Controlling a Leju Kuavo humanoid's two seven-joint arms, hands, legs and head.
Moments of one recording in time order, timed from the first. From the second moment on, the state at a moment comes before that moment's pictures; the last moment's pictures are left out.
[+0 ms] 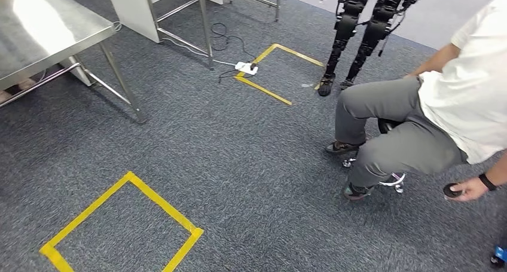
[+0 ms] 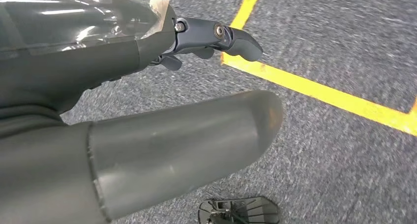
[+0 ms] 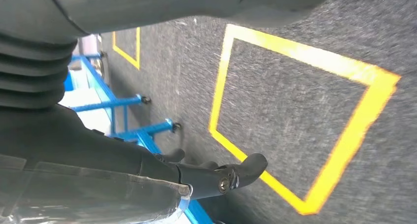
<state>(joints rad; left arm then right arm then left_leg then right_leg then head) -0.08 -0.16 1.10 -0.21 -1.02 0.36 -0.42 -0.09 0.09 -1.30 -0.21 1.41 -0.25 0.16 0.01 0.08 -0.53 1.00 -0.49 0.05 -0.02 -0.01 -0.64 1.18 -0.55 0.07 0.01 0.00</state>
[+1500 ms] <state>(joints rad) -0.08 -0.19 1.13 -0.21 -0.97 0.14 -0.18 -0.10 0.06 -1.30 -0.21 1.41 0.00 0.03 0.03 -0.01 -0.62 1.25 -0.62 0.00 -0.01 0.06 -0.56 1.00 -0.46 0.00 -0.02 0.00</state>
